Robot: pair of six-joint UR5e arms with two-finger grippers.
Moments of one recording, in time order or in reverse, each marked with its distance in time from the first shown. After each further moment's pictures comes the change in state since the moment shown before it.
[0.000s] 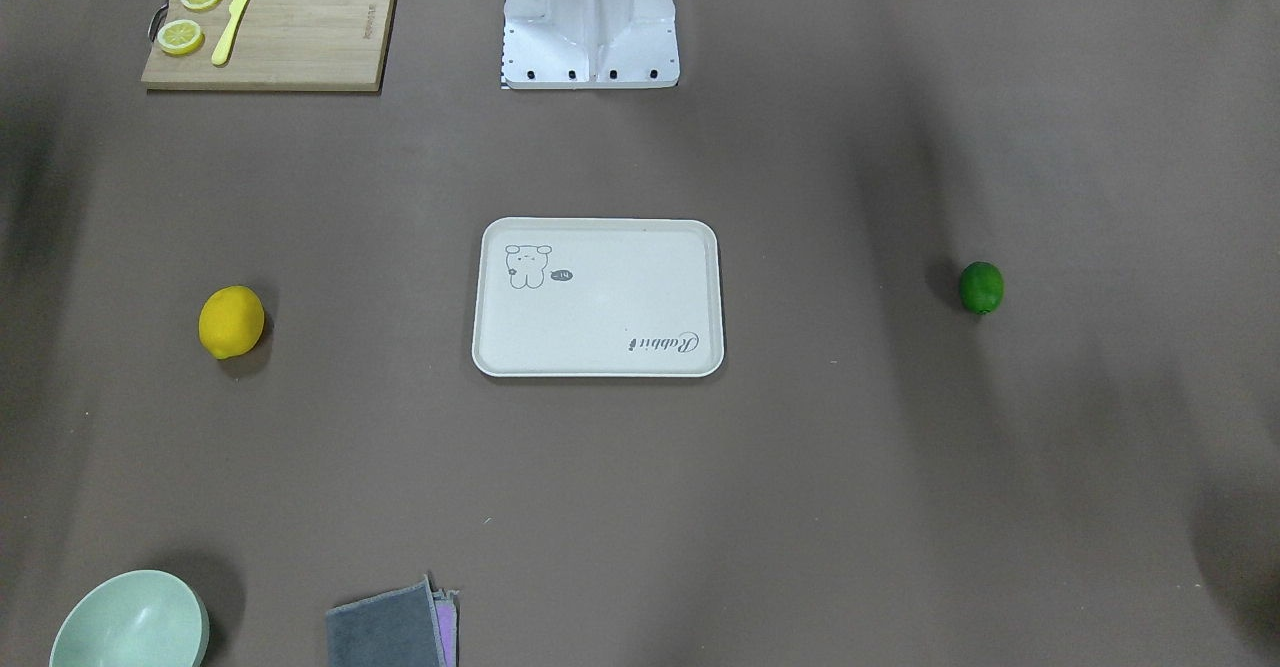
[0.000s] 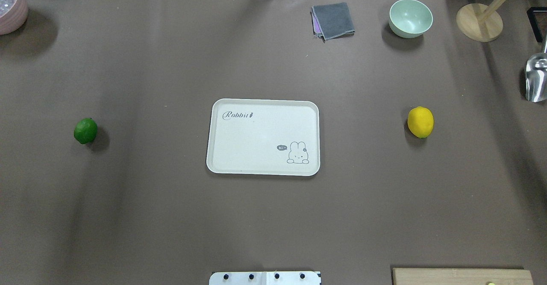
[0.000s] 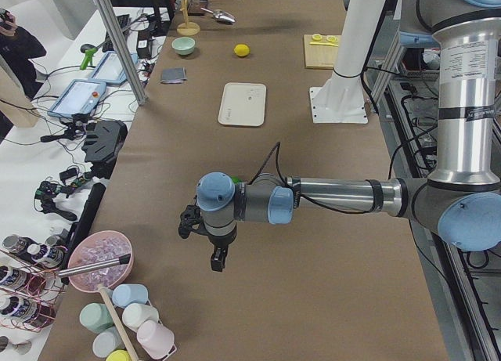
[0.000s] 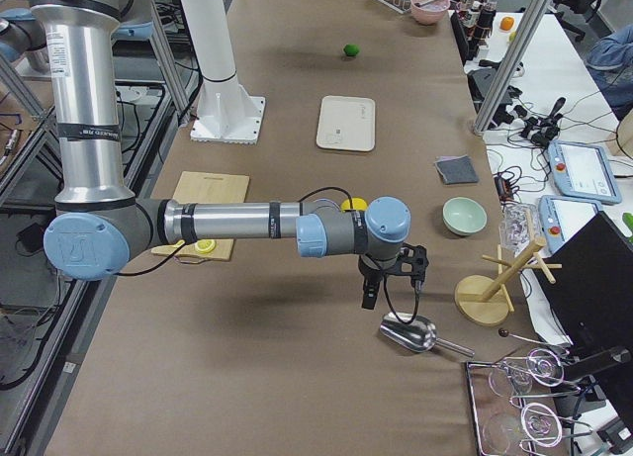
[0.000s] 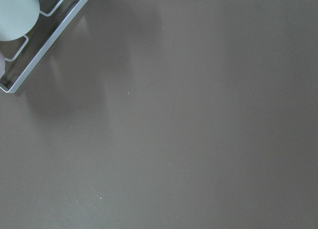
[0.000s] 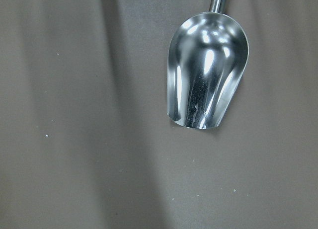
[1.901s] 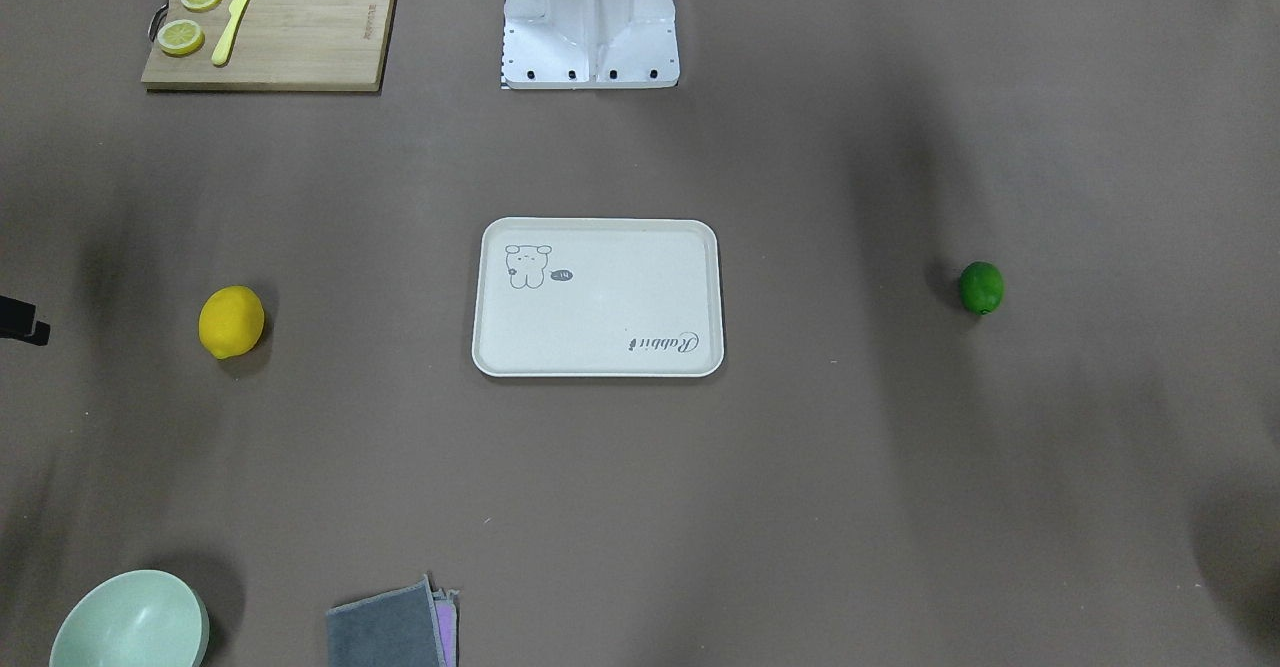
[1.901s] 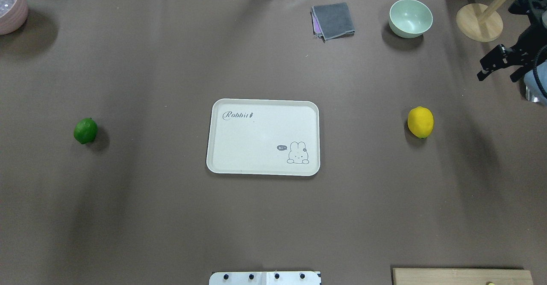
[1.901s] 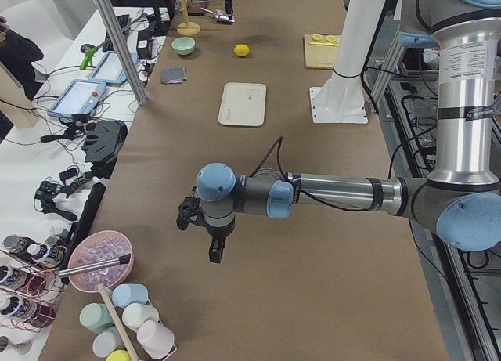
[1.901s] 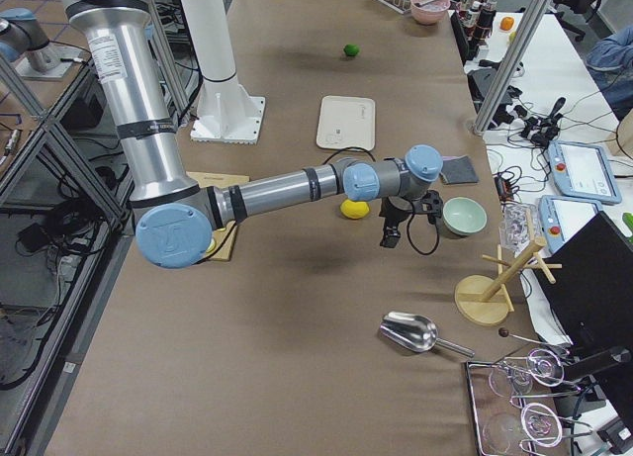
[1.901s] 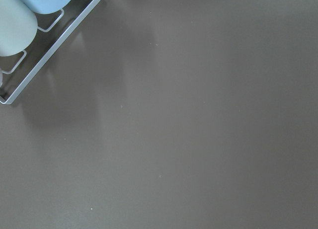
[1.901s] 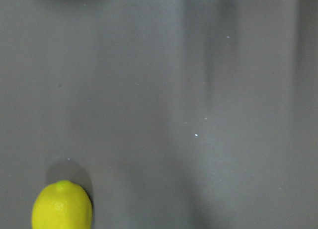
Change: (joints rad) left arm 0.010 -0.003 -0.037 -0.007 -0.009 -0.066; right arm -0.270 0.242 -0.028 -0.137 0.038 0.084
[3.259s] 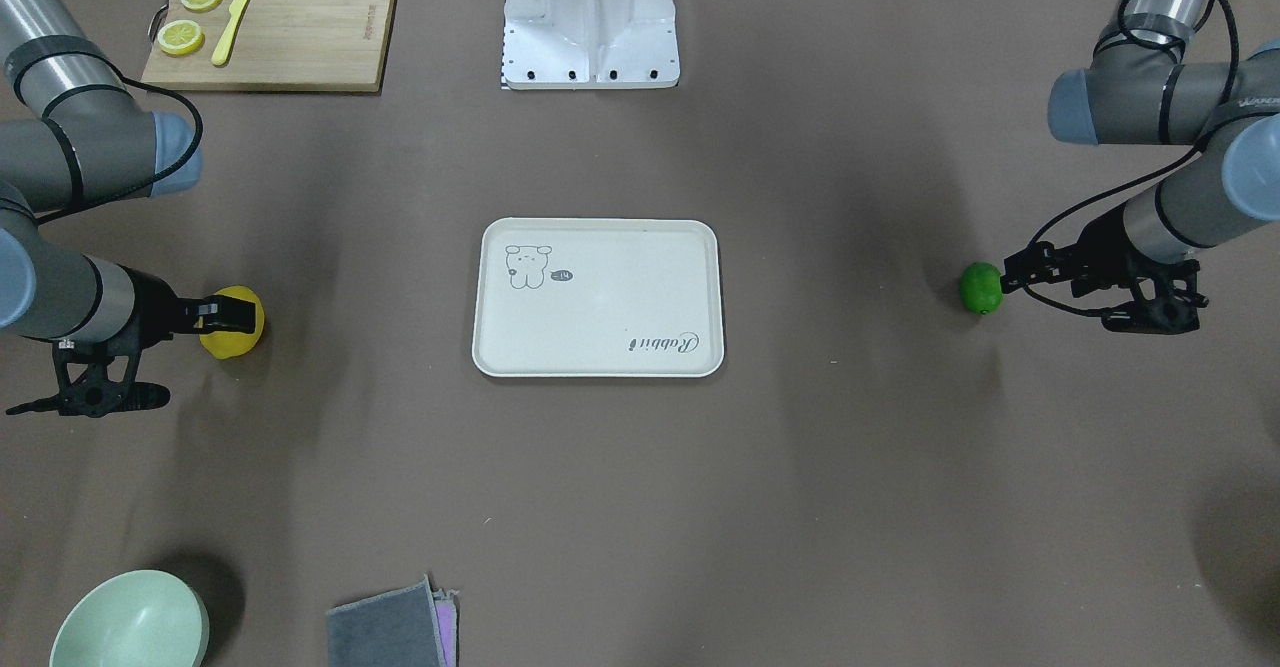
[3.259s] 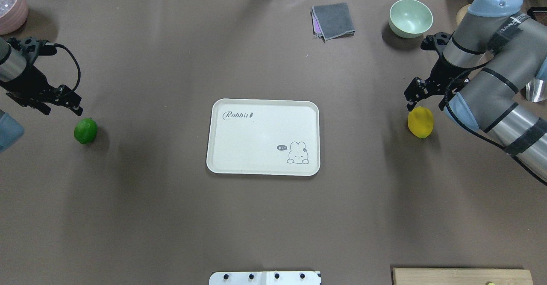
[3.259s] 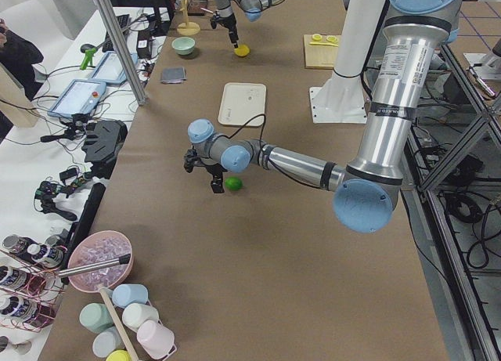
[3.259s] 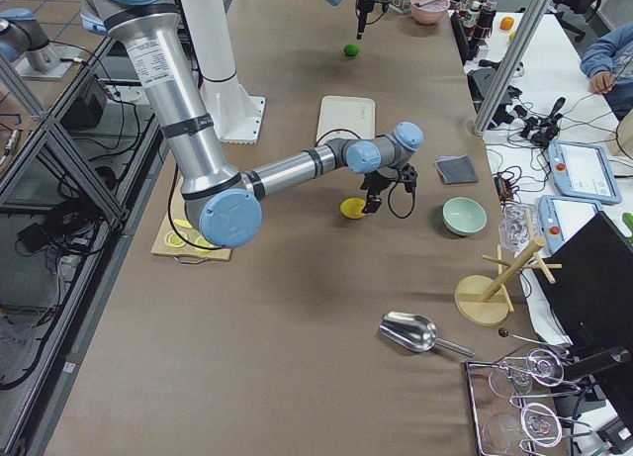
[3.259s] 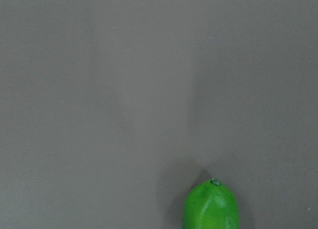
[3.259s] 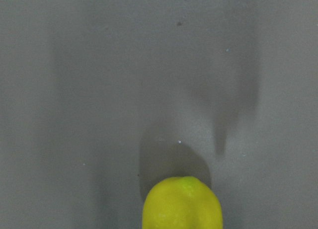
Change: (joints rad) left arm 0.519 -0.275 0.140 -0.184 -0.036 -0.645; right arm -0.248 0.105 -0.054 0.003 -0.028 0.163
